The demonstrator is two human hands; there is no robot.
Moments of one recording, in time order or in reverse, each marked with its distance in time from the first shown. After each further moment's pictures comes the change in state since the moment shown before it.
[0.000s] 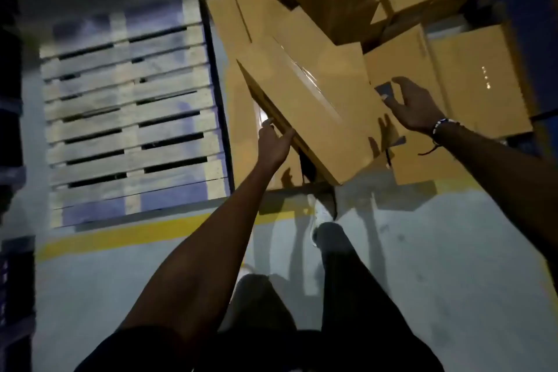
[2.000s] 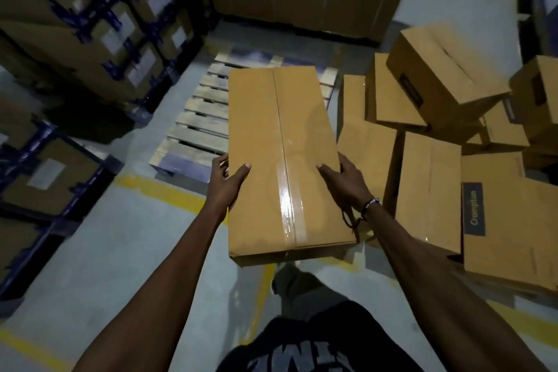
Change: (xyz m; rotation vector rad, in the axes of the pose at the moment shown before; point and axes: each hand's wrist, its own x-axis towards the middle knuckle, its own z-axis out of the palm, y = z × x) left_hand -0.299 -0.237 -0.370 -0.495 0.532 0.053; right_hand -0.254 -0.412 0.210 0.504 -0.240 -0.244
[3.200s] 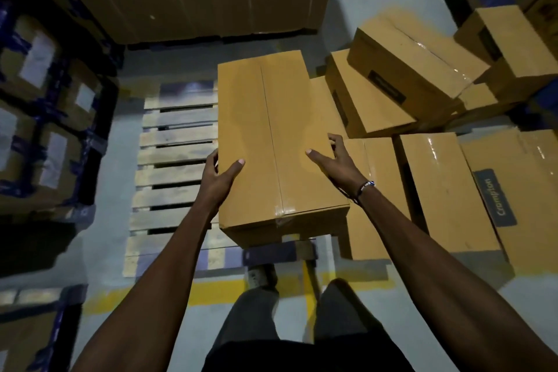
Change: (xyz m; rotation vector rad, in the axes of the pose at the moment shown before) left_hand 0.437 0.146 0.036 0.155 -0.428 -0.022; right_hand 0.345 -0.119 0.039 0.250 0.279 0.264
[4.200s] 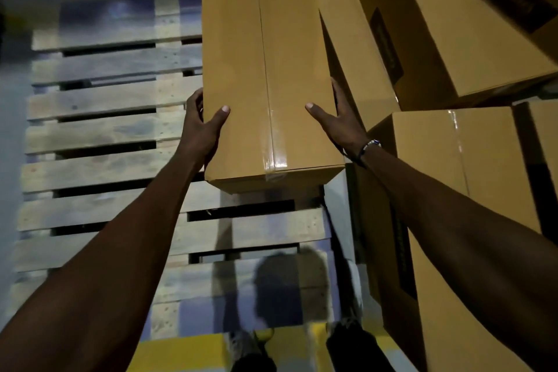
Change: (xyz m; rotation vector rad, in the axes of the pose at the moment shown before) left_hand 0.469 -0.251 0.126 0.100 -0.003 0.128; right_hand 0.473 0.286 0.062 -0.054 0.012 -0.080
